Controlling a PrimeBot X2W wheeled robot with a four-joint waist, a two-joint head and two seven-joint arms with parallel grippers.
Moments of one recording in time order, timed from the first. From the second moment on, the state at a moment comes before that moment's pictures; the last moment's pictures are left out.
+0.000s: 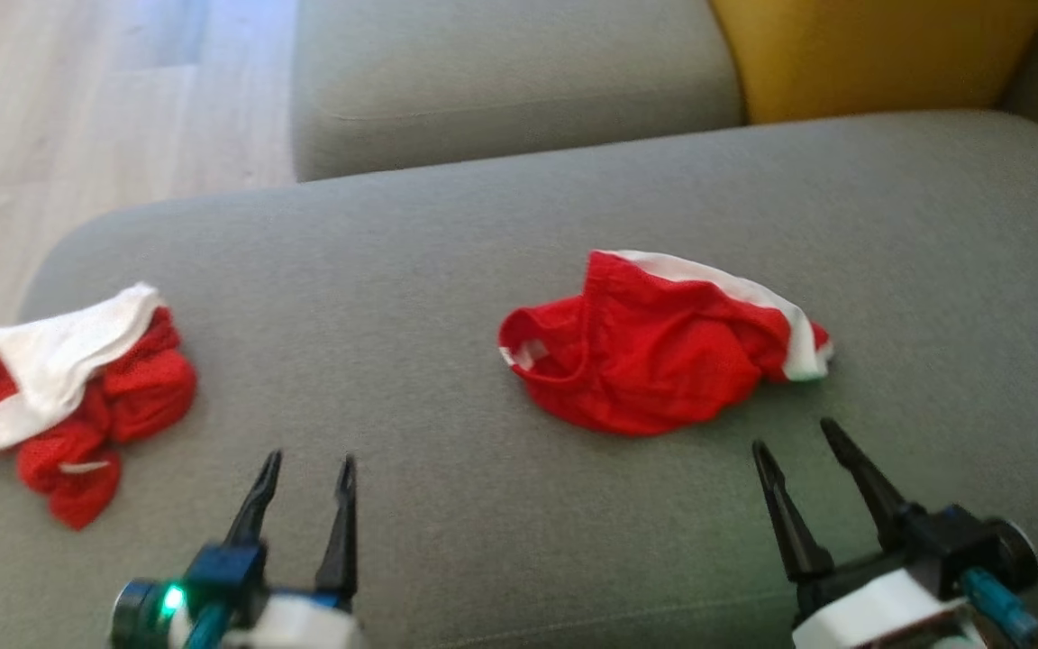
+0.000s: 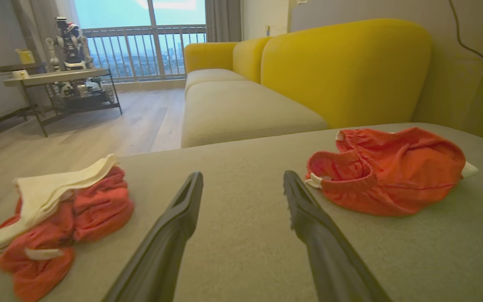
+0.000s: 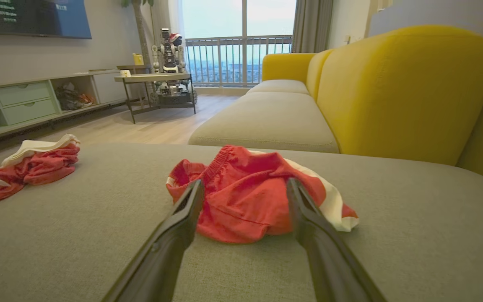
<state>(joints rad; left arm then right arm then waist) 0.18 0.06 -0.20 0.05 -0.05 0.03 -0.25 0.13 -0.04 0.03 0.07 0.04 0.13 -0.25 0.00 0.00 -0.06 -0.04</state>
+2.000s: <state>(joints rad) -0.39 0.22 -0.87 0.28 -0.51 -0.10 0.07 -0.05 -0.04 0.04 -0.05 0.03 0.13 -0.25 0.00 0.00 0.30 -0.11</state>
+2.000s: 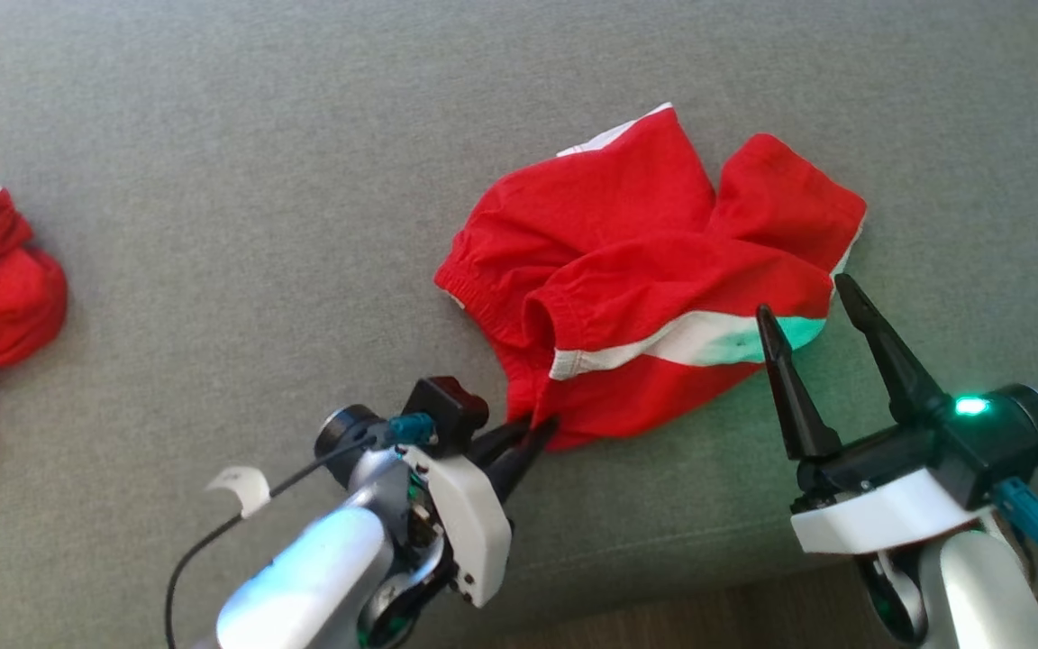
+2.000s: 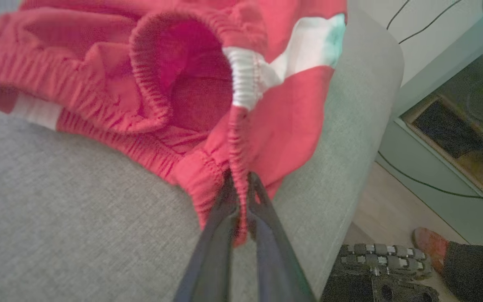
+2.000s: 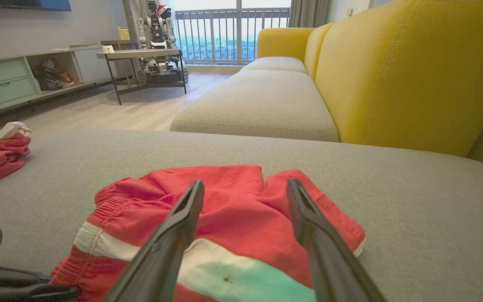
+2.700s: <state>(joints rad) -0.39 0.23 -0.86 0.19 -0.50 -0.05 0.07 -0.05 -0.04 0.04 -0.05 0.02 0.13 -0.25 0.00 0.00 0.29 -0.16</state>
